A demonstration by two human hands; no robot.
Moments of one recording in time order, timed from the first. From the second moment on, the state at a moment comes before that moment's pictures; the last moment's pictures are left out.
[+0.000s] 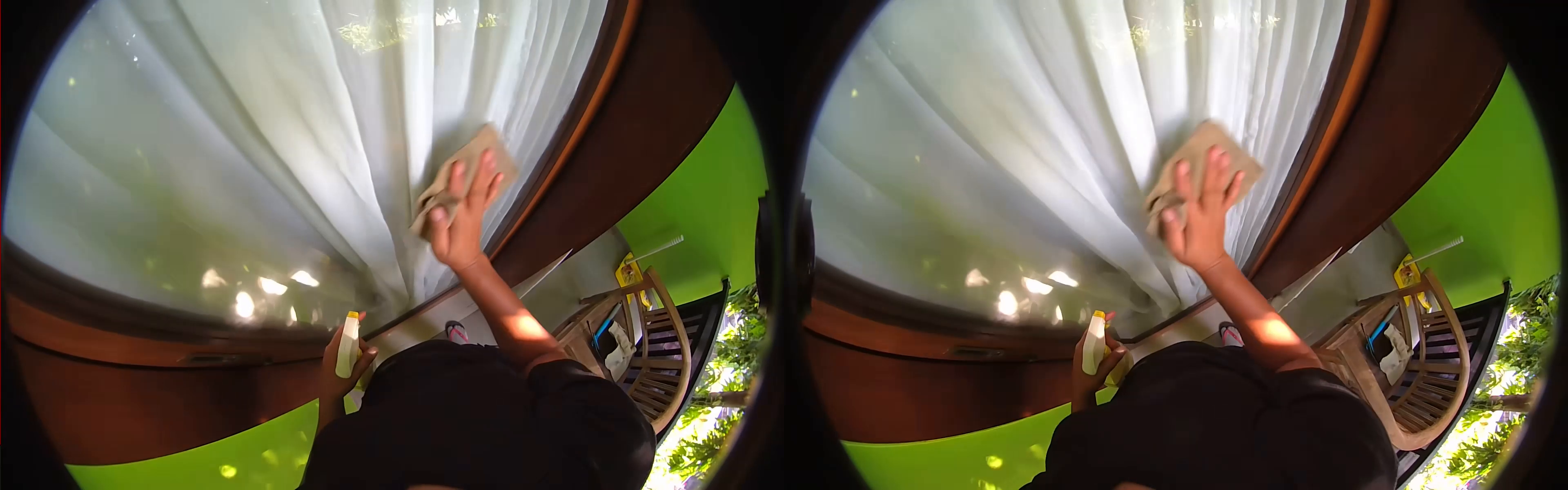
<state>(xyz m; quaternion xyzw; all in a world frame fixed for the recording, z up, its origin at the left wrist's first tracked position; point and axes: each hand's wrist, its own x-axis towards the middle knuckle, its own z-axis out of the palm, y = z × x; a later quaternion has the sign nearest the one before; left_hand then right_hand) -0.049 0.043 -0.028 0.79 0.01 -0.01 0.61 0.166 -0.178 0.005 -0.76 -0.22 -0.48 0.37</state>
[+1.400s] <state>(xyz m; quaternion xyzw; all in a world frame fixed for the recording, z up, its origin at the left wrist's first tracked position) -0.066 0.025 -0.025 0.79 0.00 0.01 0.61 0.189 -0.231 0.020 -0.79 -0.23 -0.49 0.29</state>
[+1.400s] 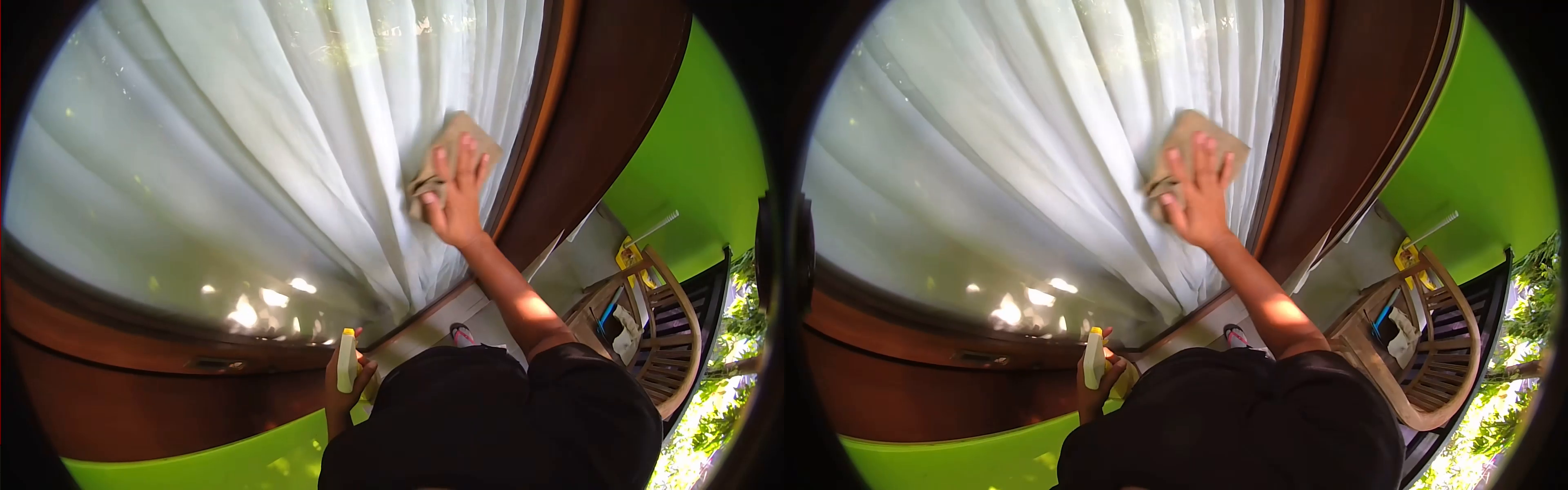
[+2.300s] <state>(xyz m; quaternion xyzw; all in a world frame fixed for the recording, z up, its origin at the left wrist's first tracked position) -0.002 -0.069 -0.032 0.79 0.01 -0.02 0.62 0.236 -0.286 0.101 -0.74 -0.26 -0.51 0.35</state>
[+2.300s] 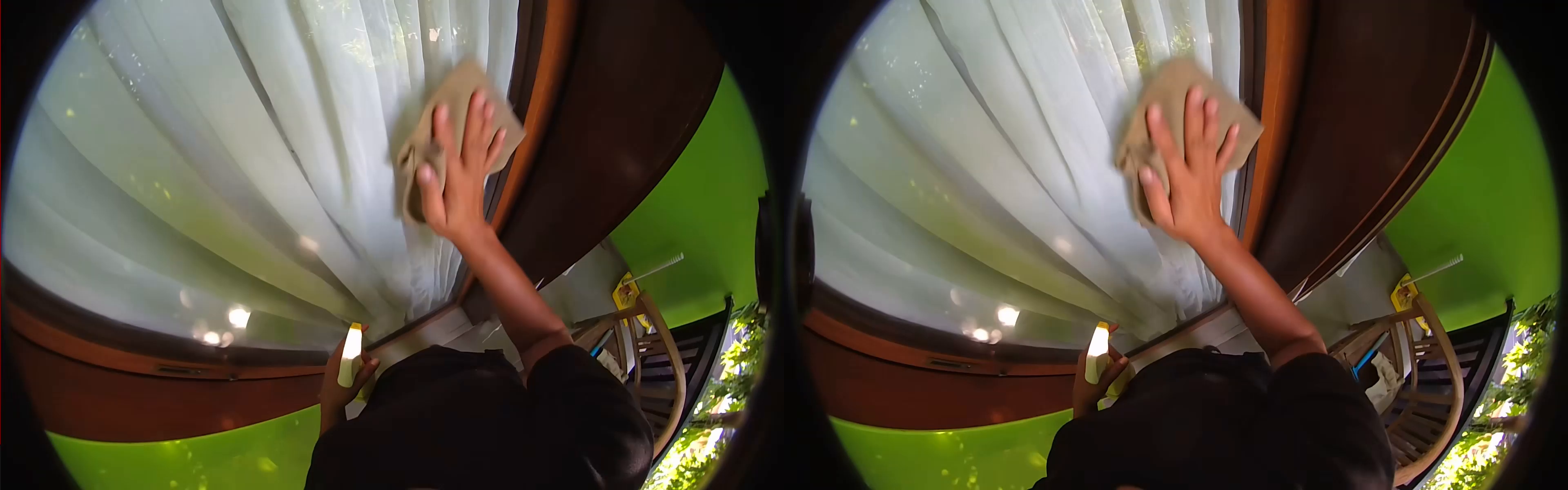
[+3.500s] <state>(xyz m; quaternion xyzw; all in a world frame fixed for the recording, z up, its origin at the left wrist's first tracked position) -0.003 -0.104 -0.005 0.80 0.03 -0.01 0.60 0.217 -0.266 0.078 -0.73 -0.41 -0.49 0.25</state>
